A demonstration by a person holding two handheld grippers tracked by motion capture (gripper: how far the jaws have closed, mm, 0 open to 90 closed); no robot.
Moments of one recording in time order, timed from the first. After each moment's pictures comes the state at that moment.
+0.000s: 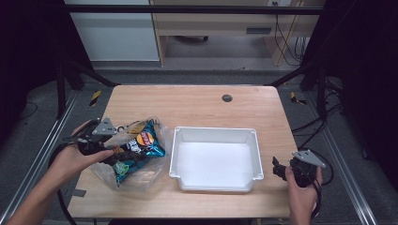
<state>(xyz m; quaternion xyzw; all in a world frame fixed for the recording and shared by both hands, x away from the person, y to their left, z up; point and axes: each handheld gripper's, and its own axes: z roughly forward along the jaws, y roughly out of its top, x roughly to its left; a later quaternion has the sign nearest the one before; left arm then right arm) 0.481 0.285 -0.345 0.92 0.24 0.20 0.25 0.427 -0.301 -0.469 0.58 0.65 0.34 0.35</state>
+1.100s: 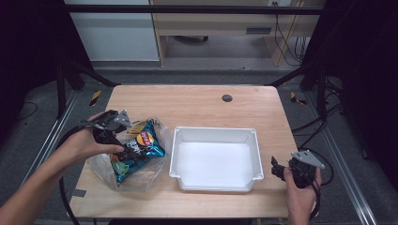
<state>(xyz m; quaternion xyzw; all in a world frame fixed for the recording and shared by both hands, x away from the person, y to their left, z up) 0.510 0.256 -0.335 0.95 0.21 0.15 0.15 0.423 -0.294 -0.464 0.58 0.65 0.34 0.36</state>
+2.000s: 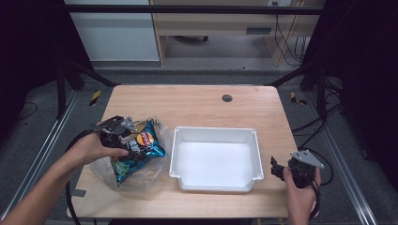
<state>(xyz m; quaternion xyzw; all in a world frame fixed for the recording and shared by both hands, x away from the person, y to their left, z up) 0.523 0.253 -0.371 0.96 0.23 0.12 0.15 0.423 -0.292 -0.463 0.58 0.65 0.34 0.36</state>
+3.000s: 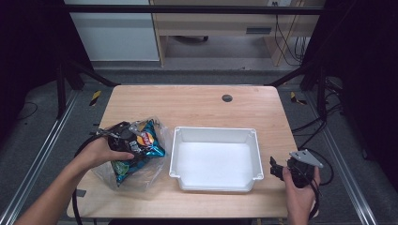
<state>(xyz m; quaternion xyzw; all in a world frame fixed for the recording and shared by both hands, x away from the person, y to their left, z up) 0.531 0.247 -0.407 0.96 0.23 0.10 0.13 0.424 -0.291 -0.463 0.57 0.66 0.34 0.35</state>
